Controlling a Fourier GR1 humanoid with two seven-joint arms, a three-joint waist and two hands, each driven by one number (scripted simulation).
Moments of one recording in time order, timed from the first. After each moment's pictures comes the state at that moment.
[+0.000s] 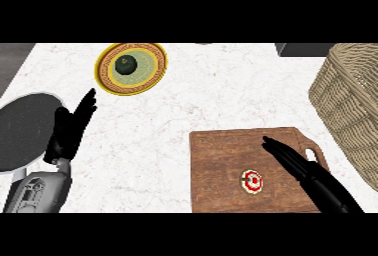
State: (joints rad) left arm -0.21 0.24 0.02 -1.36 -0.07 0.03 0.21; right arm 0.16 -0.25 0.15 -1.87 0.60 0.36 -0.19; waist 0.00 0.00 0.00
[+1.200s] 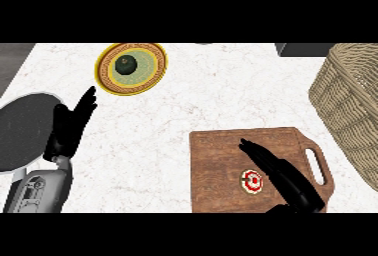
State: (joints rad) left arm -0.23 0.20 0.08 -1.37 -0.12 -0.02 0.23; right arm 0.10 -0.14 0.21 -1.65 0.74 0.29 -0.22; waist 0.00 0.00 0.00
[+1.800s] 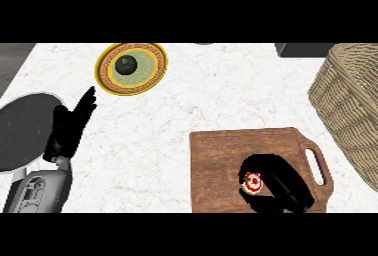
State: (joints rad) left arm -0.22 0.19 0.09 -1.37 -0.14 -0.03 0.22; right arm 0.06 -0.15 0.26 -1.58 0.91 0.11 -0.31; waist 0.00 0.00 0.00
